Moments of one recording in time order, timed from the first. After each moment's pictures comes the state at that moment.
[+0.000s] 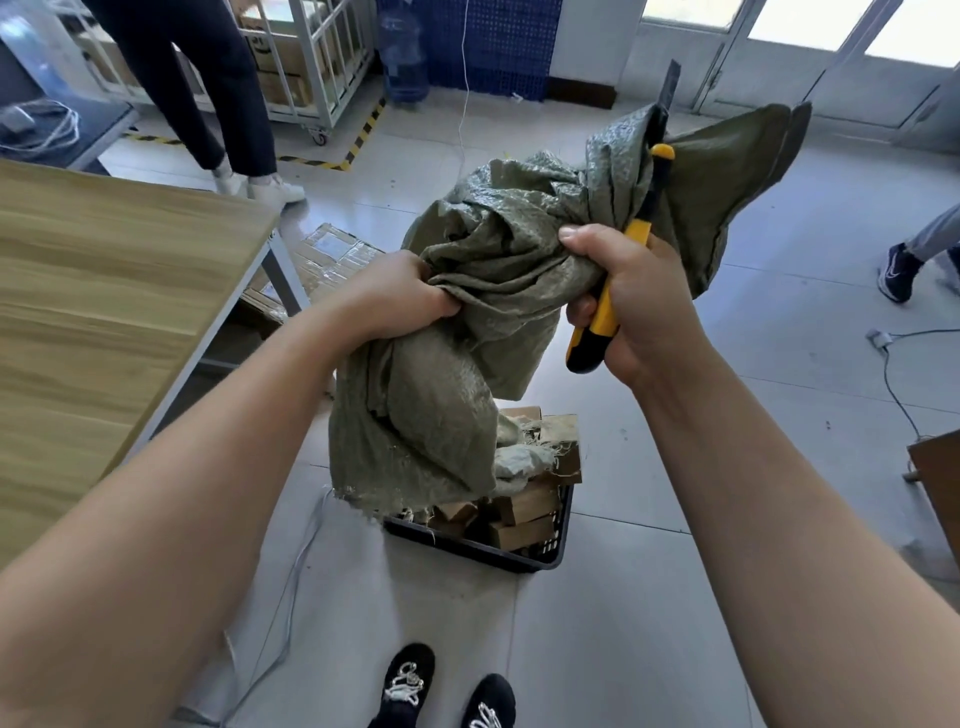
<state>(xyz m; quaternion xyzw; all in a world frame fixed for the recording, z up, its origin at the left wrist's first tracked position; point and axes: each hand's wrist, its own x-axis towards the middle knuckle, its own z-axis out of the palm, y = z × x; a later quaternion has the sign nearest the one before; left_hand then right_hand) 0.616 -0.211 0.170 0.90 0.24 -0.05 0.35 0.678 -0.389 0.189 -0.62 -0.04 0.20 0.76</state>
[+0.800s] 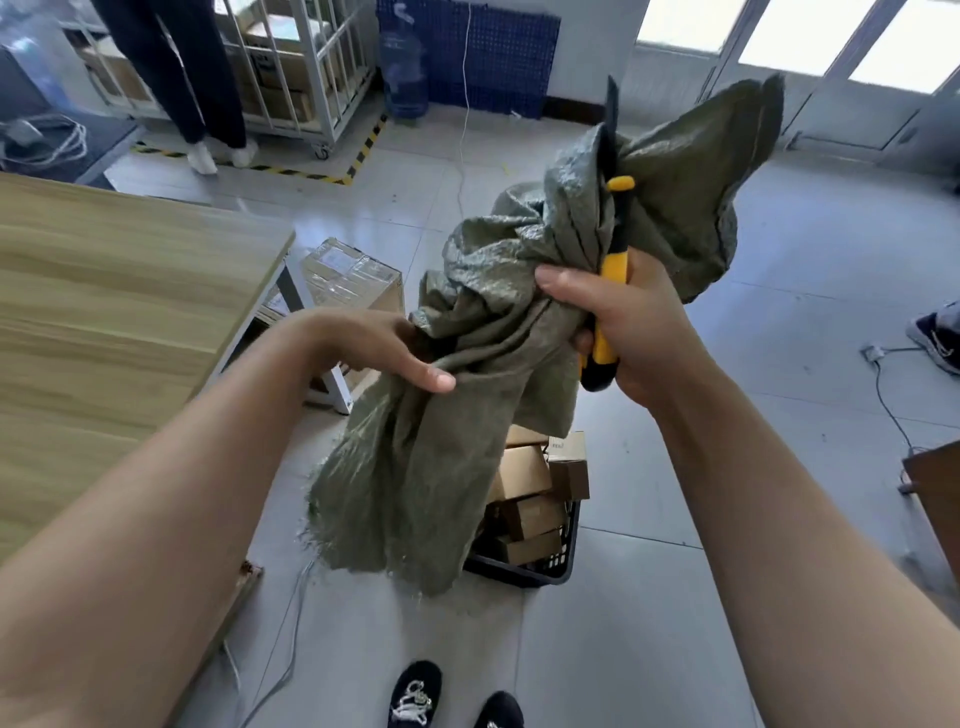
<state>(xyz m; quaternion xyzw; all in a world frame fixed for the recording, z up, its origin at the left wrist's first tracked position) 0.594 -0.144 0.153 0.86 0.12 -0.30 0.40 0.663 -0.370 0.199 -0.69 -0.21 0.21 0.66</state>
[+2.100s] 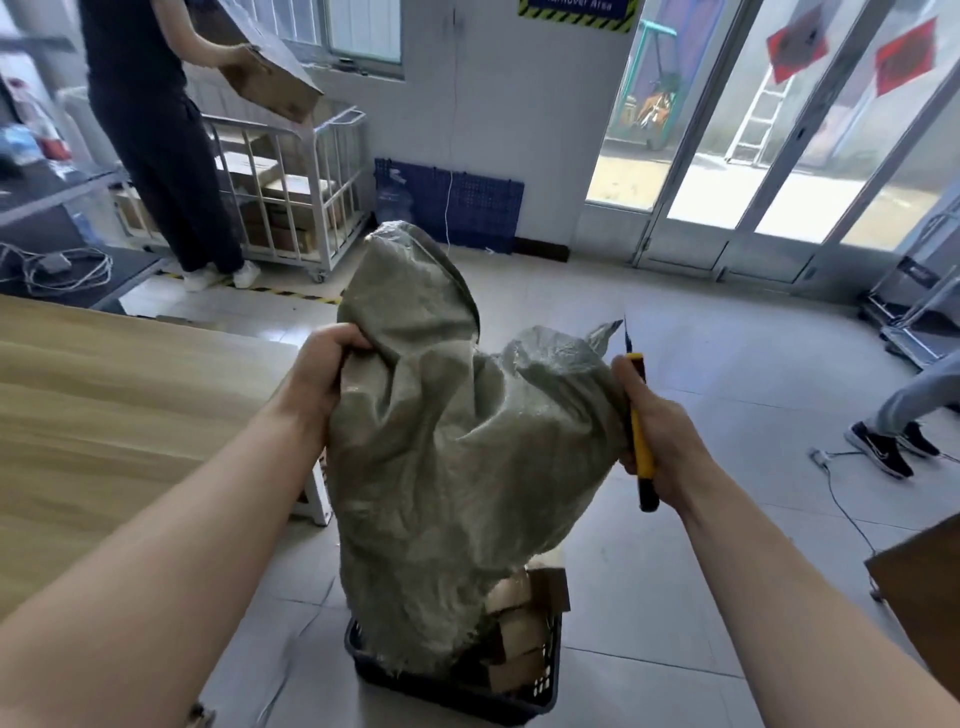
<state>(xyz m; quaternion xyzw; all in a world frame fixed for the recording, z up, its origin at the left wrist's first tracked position) 0.587 -0.137 0.227 0.46 0.23 0.10 0.85 0.680 -0.422 0.226 -0.75 0.02 0.19 0.64</state>
